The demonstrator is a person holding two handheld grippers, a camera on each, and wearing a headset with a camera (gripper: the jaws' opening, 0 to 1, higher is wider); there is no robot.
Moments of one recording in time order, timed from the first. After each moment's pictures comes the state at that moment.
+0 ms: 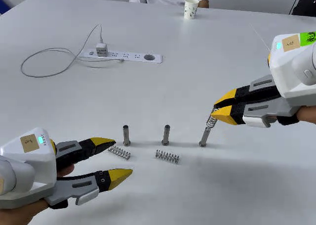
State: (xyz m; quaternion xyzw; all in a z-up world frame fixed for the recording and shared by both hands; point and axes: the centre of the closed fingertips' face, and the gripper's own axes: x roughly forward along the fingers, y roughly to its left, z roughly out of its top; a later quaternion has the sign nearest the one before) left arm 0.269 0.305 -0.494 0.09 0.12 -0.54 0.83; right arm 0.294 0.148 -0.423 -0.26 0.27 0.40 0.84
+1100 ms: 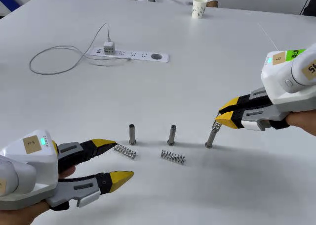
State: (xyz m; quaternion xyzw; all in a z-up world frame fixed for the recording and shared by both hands) left arm 0.270 0.312 -0.500 0.09 0.13 -0.53 0.83; right arm 0.315 0.135 -0.466 -0.24 0.30 0.38 0.84
